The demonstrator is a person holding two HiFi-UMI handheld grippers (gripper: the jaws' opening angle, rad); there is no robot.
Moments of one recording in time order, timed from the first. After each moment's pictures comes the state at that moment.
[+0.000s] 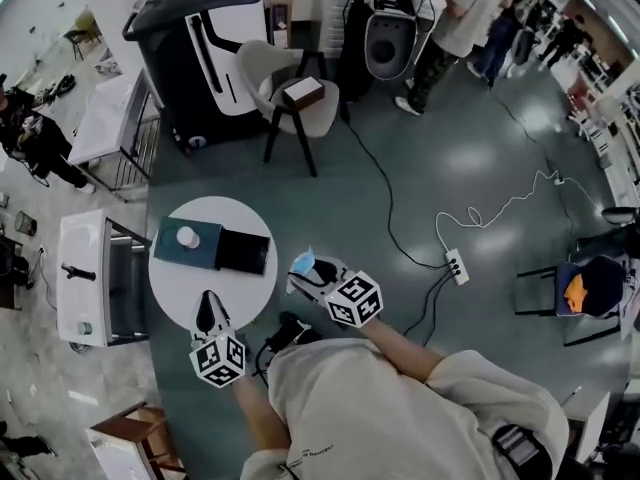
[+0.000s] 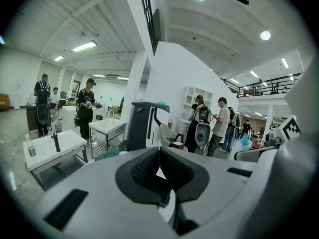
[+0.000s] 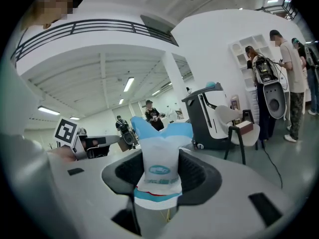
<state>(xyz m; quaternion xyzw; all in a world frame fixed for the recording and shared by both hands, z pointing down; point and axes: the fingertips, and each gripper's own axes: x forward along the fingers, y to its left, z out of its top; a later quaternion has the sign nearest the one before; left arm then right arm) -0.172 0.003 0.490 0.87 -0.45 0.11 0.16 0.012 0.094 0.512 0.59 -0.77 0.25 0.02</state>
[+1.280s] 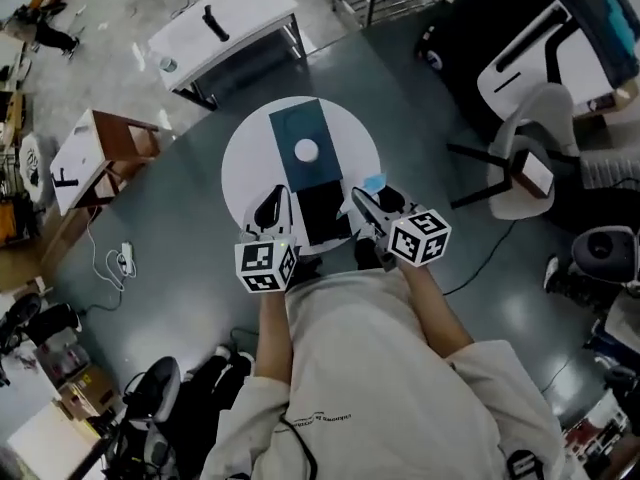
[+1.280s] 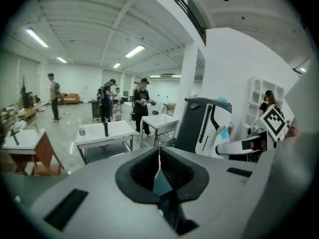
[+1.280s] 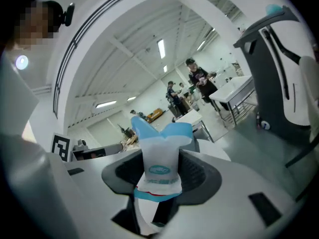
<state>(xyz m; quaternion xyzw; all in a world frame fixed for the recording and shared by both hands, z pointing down) -0.122 -0.219 0.538 0.64 -0.72 0.11 0.23 0.021 -0.285 0.572 0.19 -0.90 0.37 0.13</state>
